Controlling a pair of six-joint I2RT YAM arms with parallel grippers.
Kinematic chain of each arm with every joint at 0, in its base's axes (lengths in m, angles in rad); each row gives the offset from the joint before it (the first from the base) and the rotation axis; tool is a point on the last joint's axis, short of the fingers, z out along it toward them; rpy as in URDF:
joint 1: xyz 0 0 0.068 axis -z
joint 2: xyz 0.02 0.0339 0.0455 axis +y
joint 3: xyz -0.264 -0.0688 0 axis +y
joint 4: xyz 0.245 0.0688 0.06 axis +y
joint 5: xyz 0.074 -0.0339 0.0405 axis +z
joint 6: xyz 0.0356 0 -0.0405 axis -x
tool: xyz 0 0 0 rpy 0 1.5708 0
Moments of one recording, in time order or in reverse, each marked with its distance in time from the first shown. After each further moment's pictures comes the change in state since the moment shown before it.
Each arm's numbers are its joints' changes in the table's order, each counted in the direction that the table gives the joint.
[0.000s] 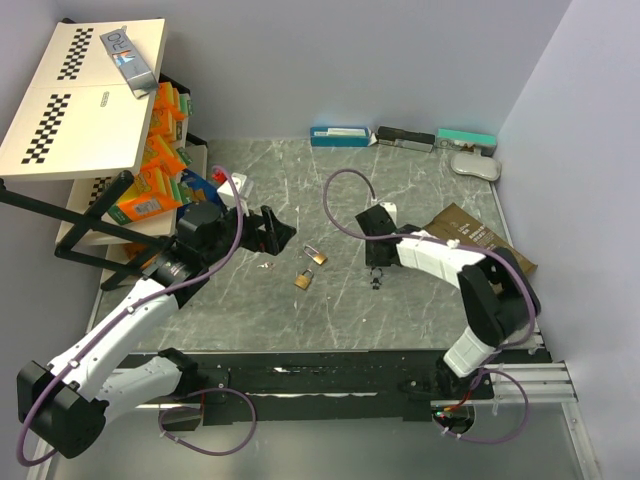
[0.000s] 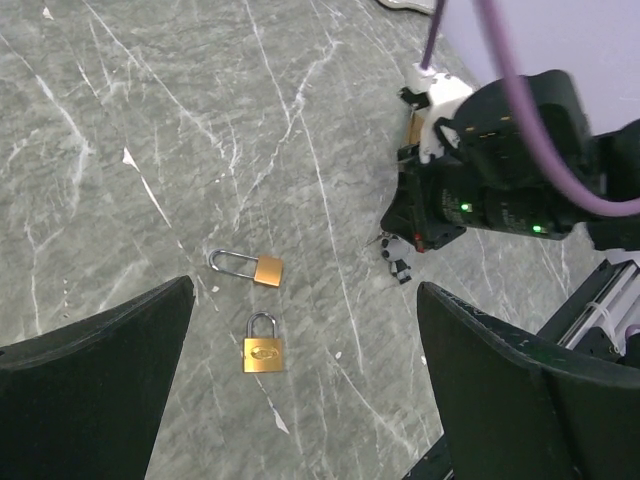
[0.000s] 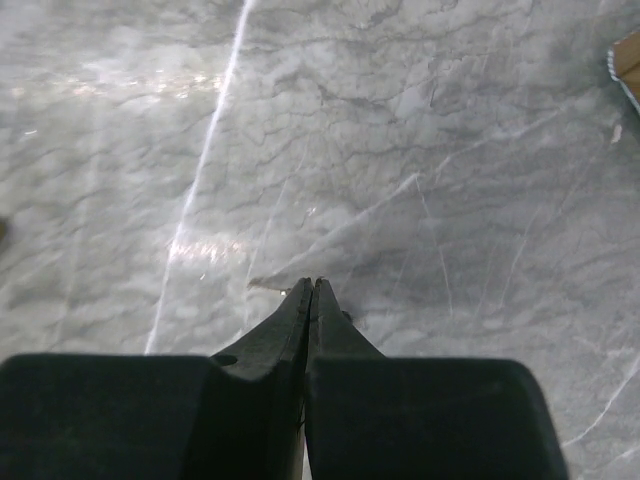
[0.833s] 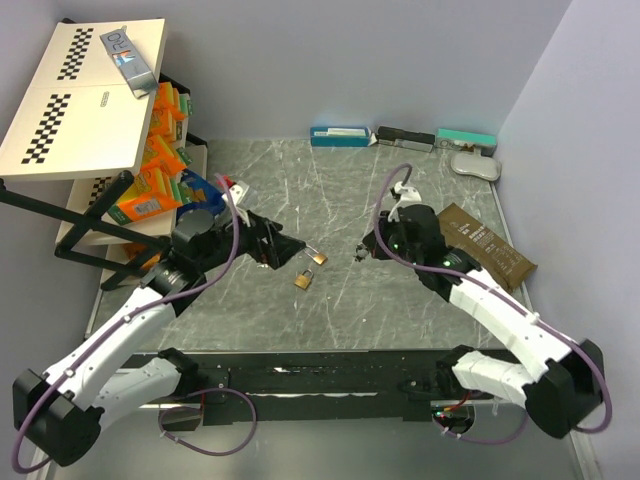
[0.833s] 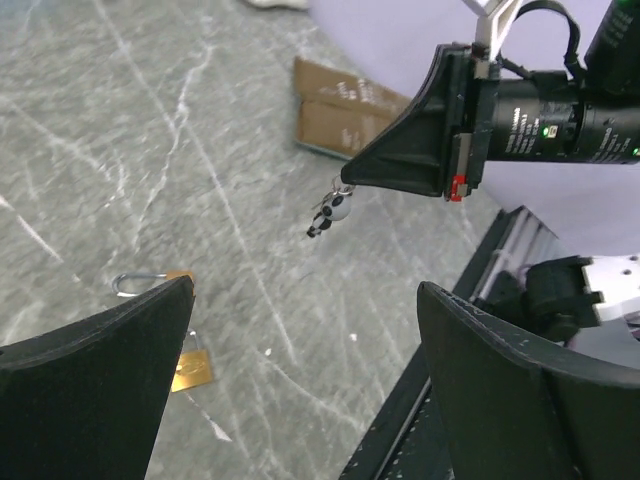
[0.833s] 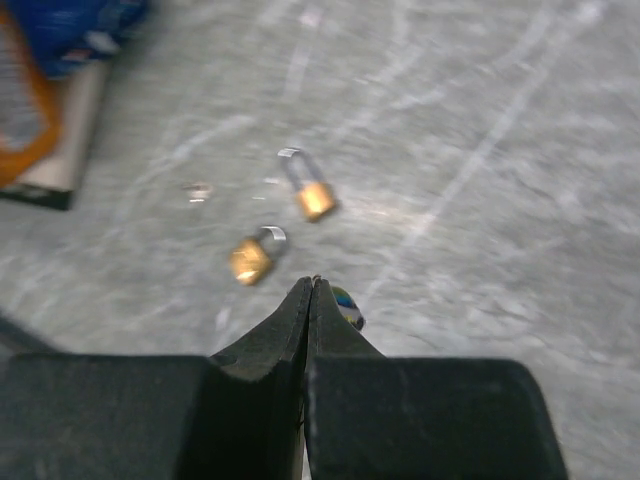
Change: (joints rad) left arm 0.018 -0.043 0.049 -0.105 -0.223 0.019; right arm 0.000 -0.560 0.135 -0.136 0.315 0.014
